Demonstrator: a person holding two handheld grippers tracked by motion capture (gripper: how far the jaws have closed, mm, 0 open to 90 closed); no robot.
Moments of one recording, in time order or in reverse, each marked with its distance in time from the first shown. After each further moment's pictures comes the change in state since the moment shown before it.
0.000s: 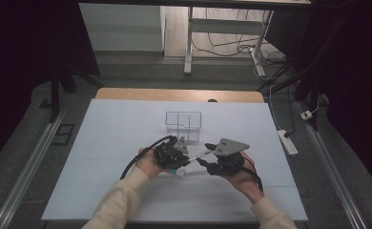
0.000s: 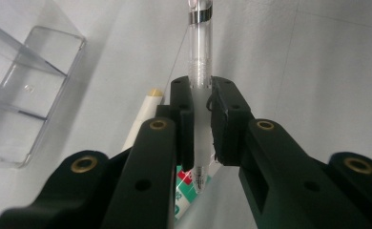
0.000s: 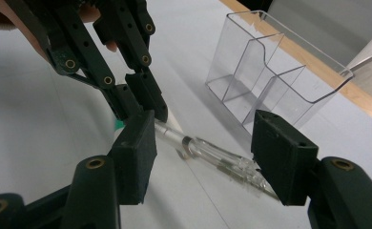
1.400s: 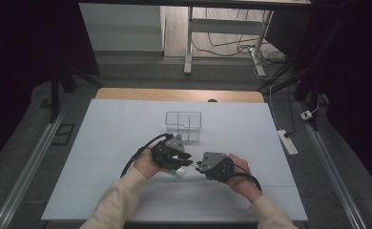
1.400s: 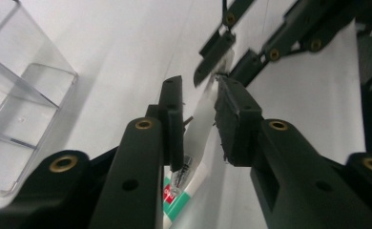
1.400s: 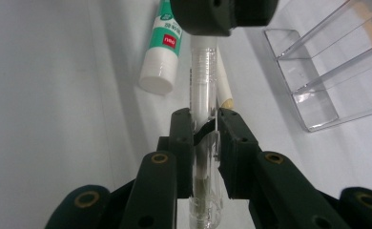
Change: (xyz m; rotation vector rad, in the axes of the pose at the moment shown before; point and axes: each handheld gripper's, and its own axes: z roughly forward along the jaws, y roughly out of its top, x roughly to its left) left arm 0.002 -0.004 -0.019 -0.168 -0.063 -0.024; right arm 0.017 -0.014 0.028 0.253 0.114 -0.310
